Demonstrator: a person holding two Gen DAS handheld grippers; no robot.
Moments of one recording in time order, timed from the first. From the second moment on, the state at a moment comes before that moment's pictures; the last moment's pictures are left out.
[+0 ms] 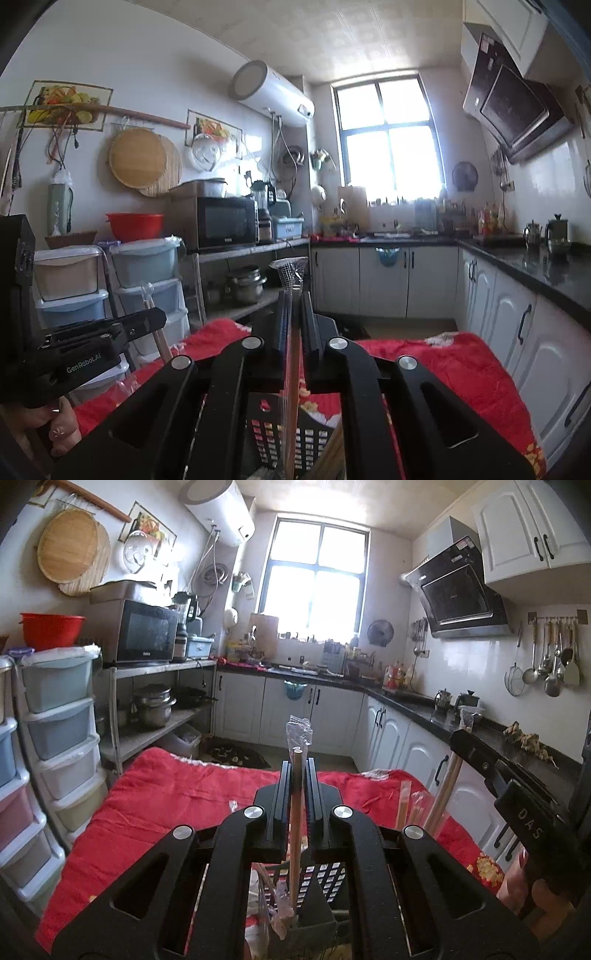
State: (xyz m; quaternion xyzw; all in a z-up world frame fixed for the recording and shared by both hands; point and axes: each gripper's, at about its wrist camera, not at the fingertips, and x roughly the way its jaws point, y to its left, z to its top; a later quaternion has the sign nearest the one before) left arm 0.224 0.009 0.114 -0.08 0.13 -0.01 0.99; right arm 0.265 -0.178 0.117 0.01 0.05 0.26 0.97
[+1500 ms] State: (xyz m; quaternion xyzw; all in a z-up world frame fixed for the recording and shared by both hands) left arm 0.138 0.013 0.089 -0.10 0.21 -0.05 0.97; right arm 0.154 -0.219 0.089 -0.02 0.16 0.21 0.97
